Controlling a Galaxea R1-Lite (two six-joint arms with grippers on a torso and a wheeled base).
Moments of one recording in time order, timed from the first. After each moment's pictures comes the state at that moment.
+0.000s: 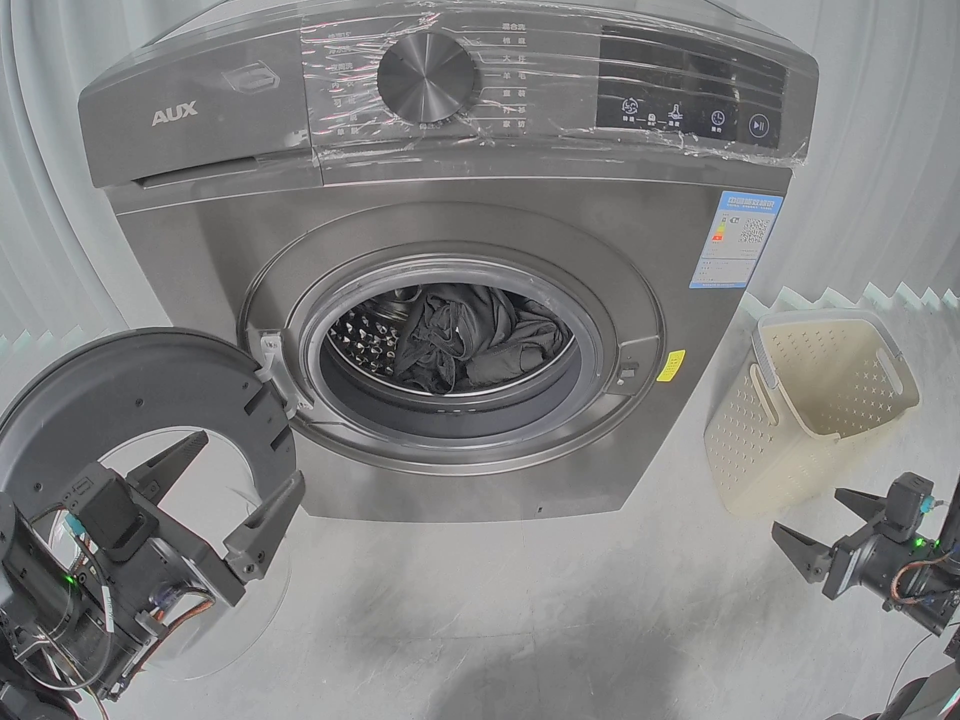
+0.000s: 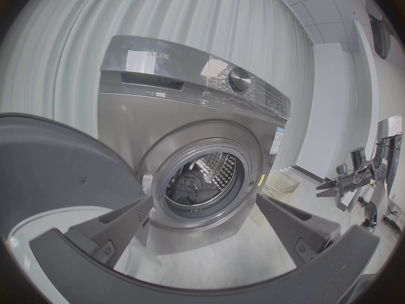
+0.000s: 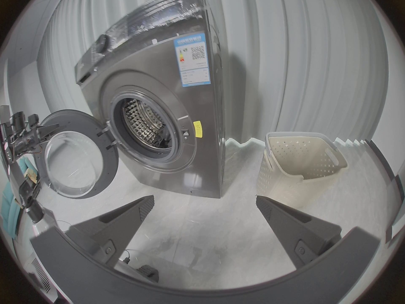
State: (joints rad) left arm -0.65 1.35 -0.02 -1.40 0.26 -0.04; right arm 0.36 1.24 -0.02 -0.92 -0.09 0.07
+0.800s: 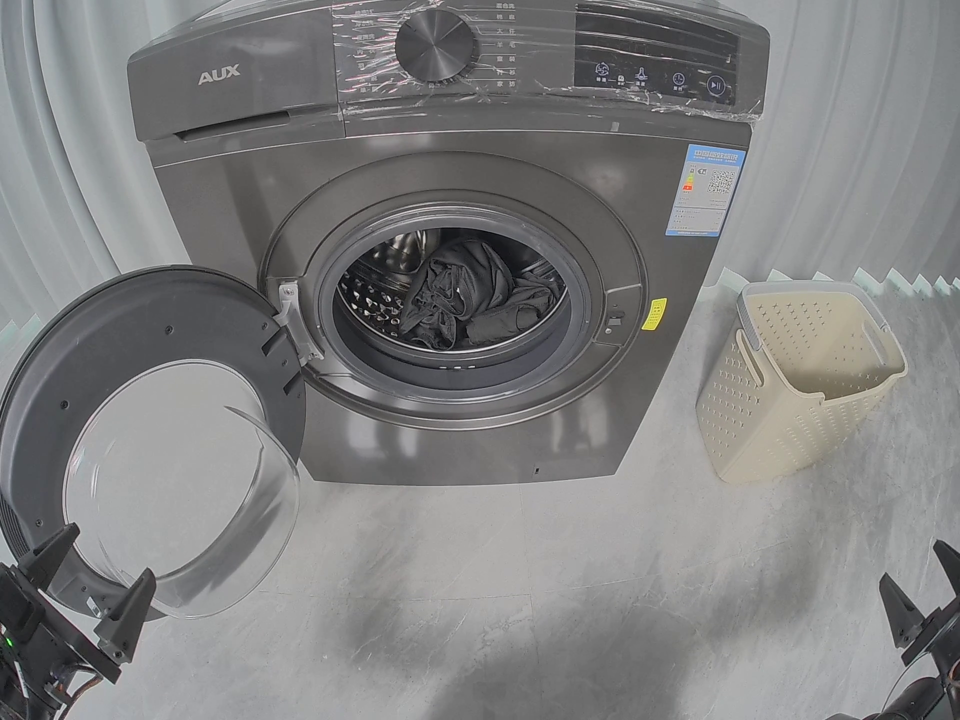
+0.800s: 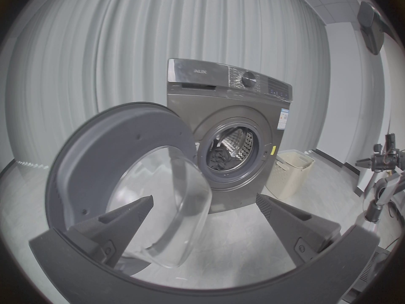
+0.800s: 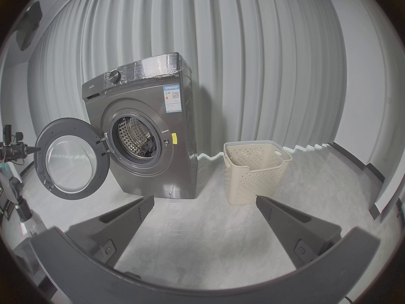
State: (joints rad) left arm -0.44 0.56 -0.02 -0.49 0.25 -0.02; right arm 0.15 0.34 -0.02 -0.19 -0.11 0.03
